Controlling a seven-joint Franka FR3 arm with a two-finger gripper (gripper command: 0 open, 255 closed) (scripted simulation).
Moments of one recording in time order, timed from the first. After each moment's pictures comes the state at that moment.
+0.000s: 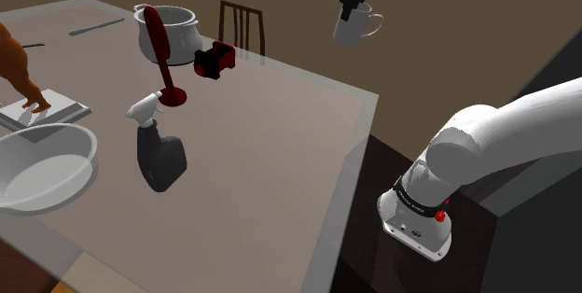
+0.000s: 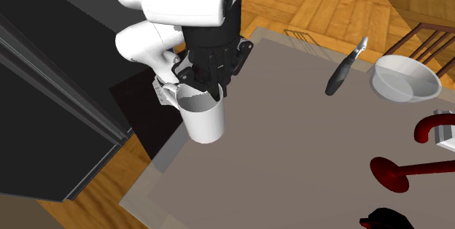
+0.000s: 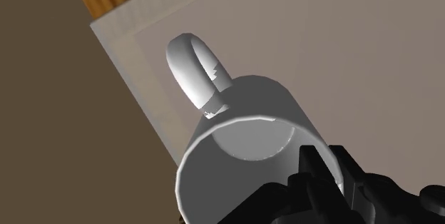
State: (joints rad) arm -0.06 -0.56 -0.02 -2.14 -0.04 1.68 0.00
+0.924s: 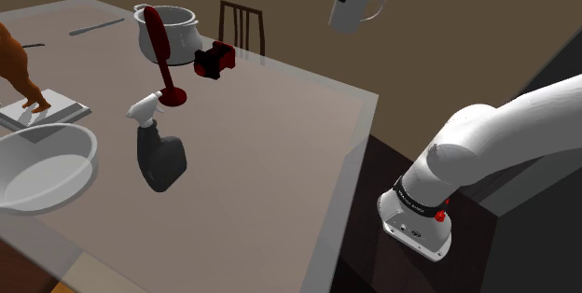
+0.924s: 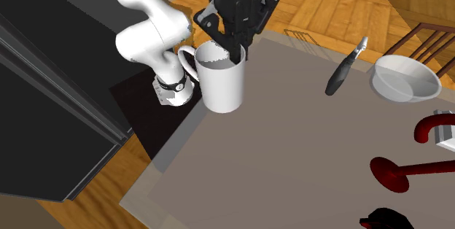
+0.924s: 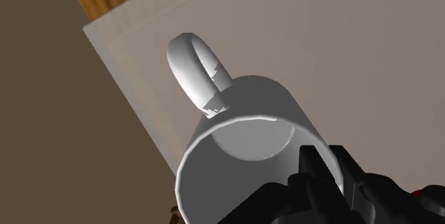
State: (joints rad) arm -0.04 -0.54 0.06 -1.98 -0.01 1.54 0.09
